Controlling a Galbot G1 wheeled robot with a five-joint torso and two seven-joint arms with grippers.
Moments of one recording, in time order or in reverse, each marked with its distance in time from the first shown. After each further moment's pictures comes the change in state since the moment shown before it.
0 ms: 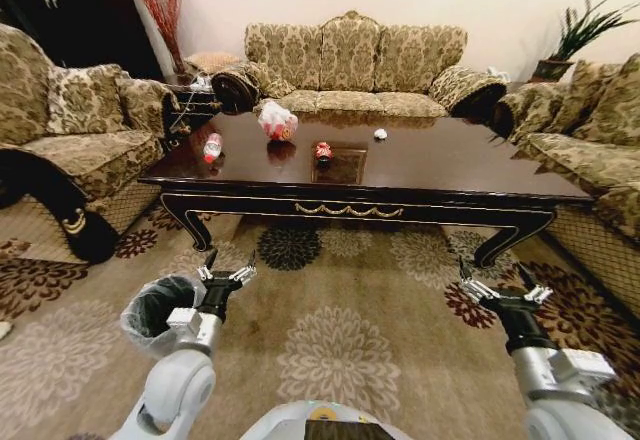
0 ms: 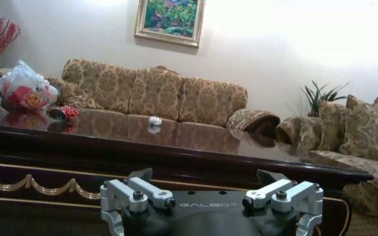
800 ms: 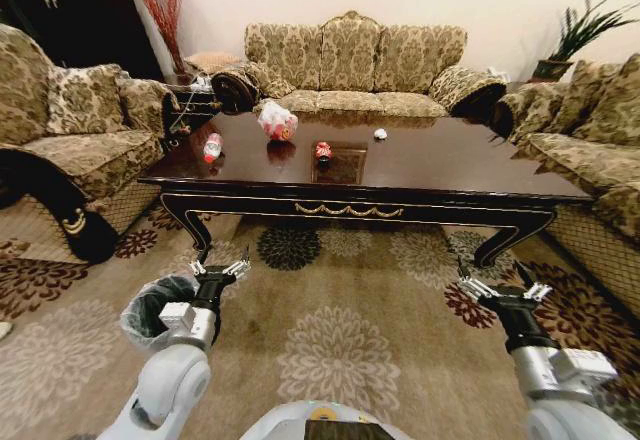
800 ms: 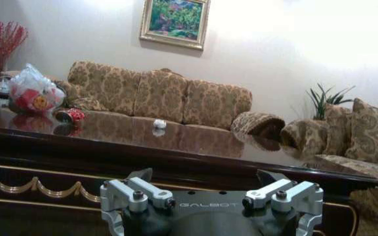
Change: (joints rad) left arm 0.000 0.014 -0.031 -0.014 -0.013 0.014 -0.012; right arm 0.006 -0.017 -0.002 0.012 0.005 -0.011 0.001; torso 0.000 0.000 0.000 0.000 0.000
